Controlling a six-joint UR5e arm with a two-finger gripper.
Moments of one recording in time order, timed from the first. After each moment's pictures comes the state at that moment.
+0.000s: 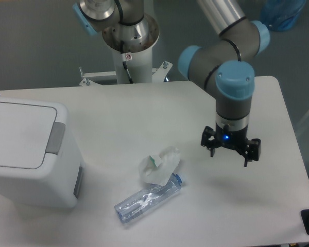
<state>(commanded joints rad) 2.58 -1.90 -1.57 -0.95 1.46 0.89</state>
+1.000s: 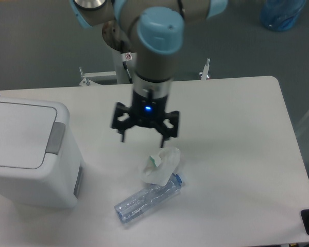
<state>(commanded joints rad) 2.32 -1.75 -1.44 -1.28 1.28 0.42</state>
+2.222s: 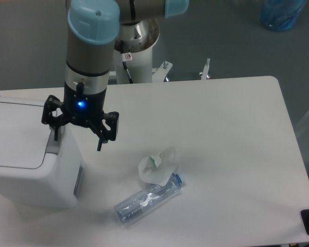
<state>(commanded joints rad) 2.21 -1.80 -1.38 -1.27 1.26 0.32</state>
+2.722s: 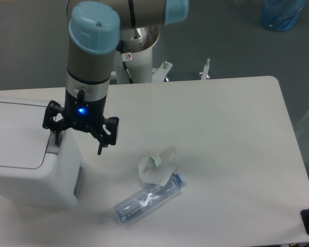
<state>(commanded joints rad) 2.21 -1.81 -1.39 -1.27 1.26 0.32</state>
